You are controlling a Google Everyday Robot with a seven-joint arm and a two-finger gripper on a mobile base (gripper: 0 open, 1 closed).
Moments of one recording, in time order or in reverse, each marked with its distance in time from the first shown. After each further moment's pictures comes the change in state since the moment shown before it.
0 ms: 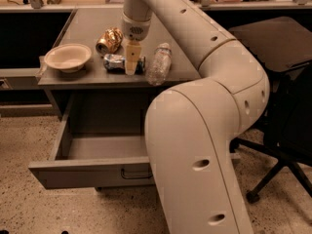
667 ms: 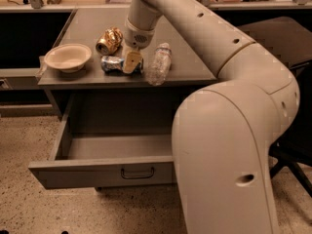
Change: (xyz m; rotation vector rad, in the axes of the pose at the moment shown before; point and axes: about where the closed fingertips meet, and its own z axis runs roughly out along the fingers) arm -0.003 0.028 0.008 -0.021 -0.102 -0.042
